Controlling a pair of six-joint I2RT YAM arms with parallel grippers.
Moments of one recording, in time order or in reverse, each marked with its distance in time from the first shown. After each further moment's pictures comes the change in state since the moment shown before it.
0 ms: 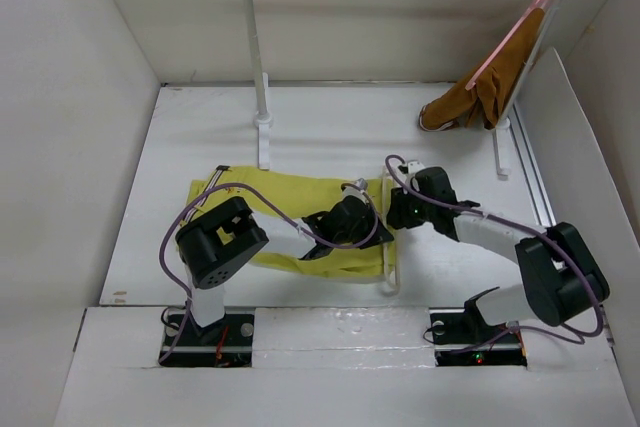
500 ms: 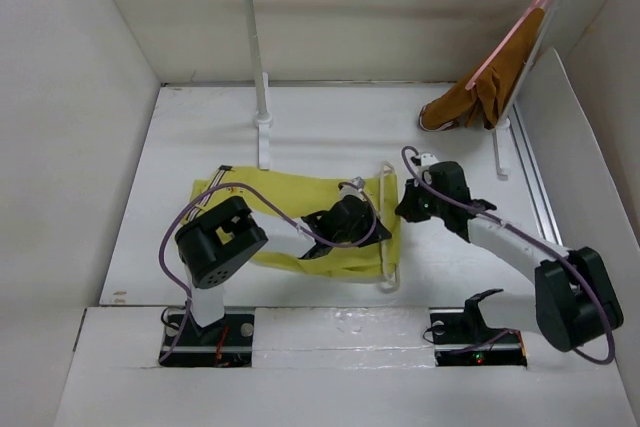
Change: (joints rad) left arm 0.006 -0.001 0.000 -0.017 -0.041 0.008; right arm -0.047 -0.112 0.008 -0.050 0.007 0.021
